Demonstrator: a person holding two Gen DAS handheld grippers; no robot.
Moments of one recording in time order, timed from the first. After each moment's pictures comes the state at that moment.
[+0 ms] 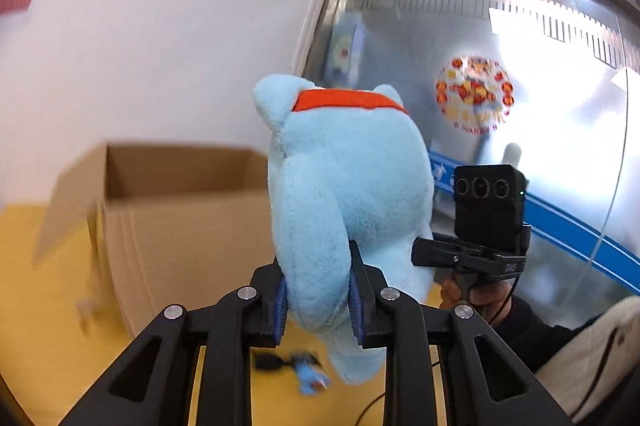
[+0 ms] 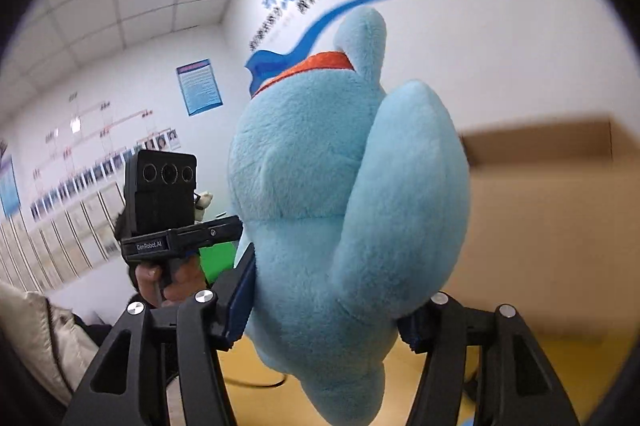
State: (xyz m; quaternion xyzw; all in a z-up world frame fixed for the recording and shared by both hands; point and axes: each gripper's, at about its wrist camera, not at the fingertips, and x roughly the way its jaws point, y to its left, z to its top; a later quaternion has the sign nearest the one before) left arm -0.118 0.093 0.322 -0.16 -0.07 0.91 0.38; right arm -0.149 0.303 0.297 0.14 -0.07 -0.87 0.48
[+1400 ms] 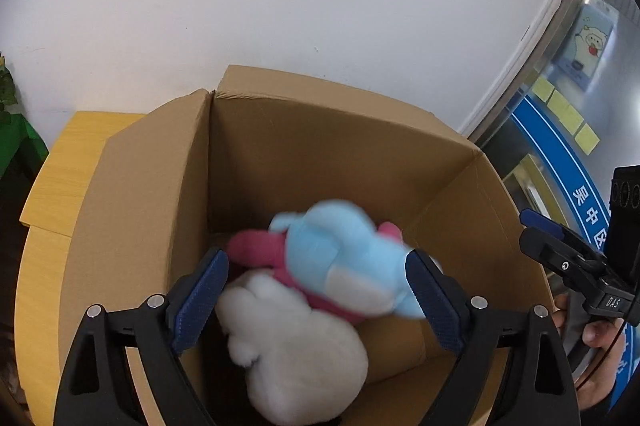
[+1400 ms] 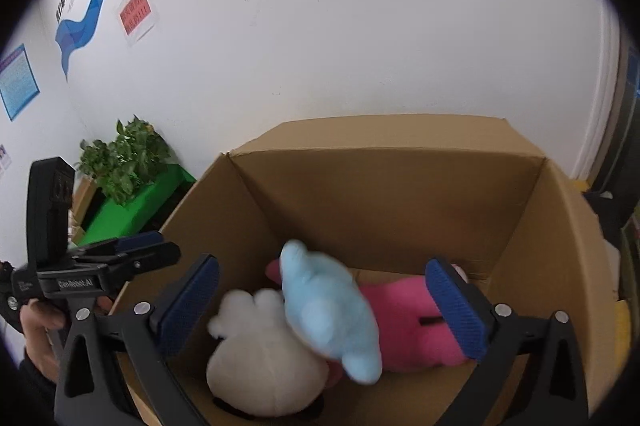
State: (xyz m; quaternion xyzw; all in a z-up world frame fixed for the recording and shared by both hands) left arm -0.524 0.105 0.290 -0.43 -0.13 0.89 0.11; right arm -0.516 0.332 0.294 0.37 -0.04 -0.90 0.21
